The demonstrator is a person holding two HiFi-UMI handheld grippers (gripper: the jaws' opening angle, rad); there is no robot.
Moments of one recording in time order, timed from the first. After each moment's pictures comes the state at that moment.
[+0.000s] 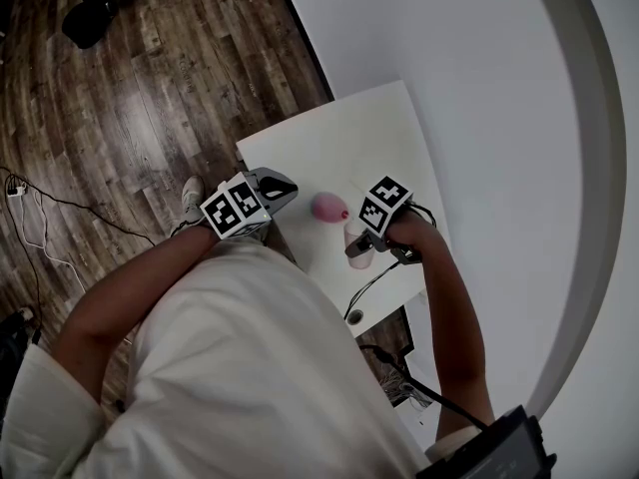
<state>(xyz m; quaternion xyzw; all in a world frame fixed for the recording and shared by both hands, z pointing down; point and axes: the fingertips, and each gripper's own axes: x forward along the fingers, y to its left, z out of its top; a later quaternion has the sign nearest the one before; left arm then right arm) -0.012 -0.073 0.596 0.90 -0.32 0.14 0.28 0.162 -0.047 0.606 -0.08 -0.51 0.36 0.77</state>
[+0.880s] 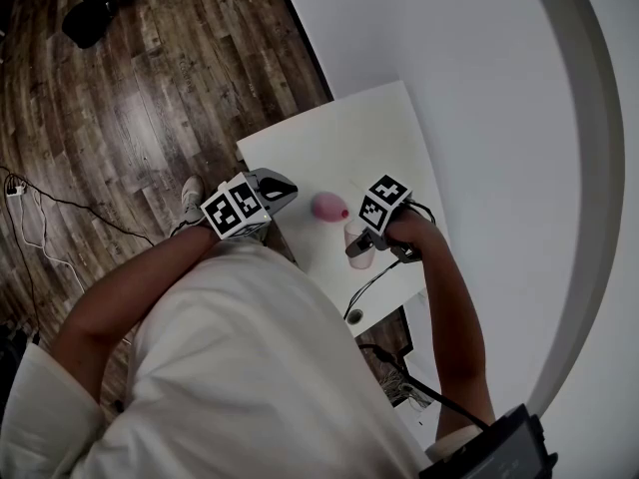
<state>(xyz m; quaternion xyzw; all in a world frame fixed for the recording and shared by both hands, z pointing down) -0.010 -0.070 0.597 0.90 -0.31 0.14 0.28 0.164 -0.047 0.608 -0.09 -0.50 0.37 0.78</state>
